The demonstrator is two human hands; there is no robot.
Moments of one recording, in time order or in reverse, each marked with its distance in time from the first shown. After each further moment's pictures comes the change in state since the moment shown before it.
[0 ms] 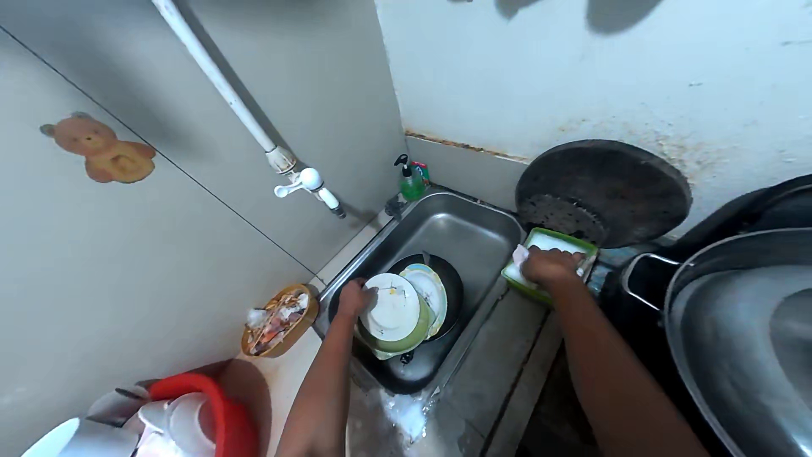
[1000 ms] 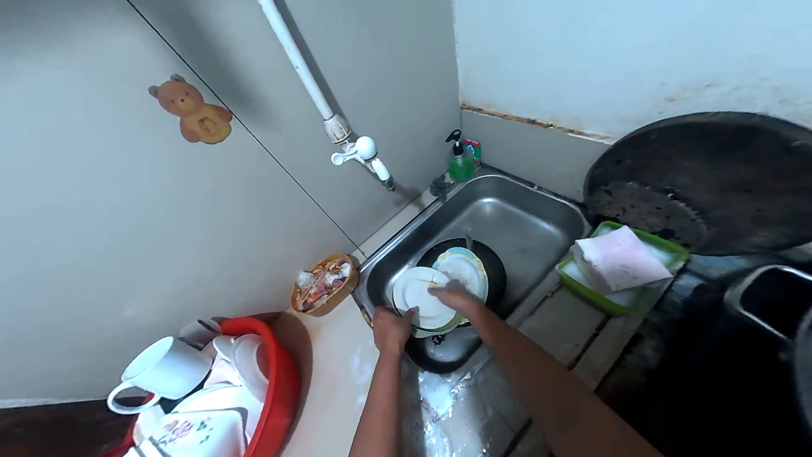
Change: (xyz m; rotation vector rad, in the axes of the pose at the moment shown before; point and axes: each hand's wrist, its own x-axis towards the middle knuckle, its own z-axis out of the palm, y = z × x) left_hand -0.125 0.001 0.041 -0.191 0.208 -0.510; right_hand -0.040 -0.195 0.154 0.671 -0.491 -0.289
